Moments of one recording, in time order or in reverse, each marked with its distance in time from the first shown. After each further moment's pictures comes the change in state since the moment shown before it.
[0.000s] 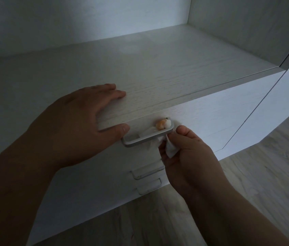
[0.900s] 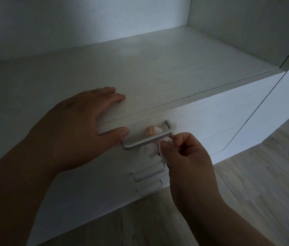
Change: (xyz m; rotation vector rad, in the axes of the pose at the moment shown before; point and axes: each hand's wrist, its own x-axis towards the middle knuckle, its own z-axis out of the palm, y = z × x) left_hand 0.000 -0.001 0.000 0.010 -0.019 -0.010; right_hand -0.018 0.007 -0.012 -0.694 0.013 -0.320
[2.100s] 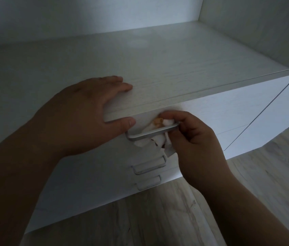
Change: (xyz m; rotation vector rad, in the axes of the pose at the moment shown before) left_hand 0.001 0.001 0.000 0.008 -0.006 -0.010; right_hand 0.023 -0.018 -0.015 -0.338 -0.248 -0.378
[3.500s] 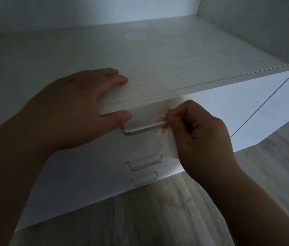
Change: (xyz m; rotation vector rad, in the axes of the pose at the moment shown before) left_hand 0.000 -0.004 0.006 -0.017 0.046 0.003; right_hand 0.004 0.006 -0.009 -0.314 0.105 -0.157
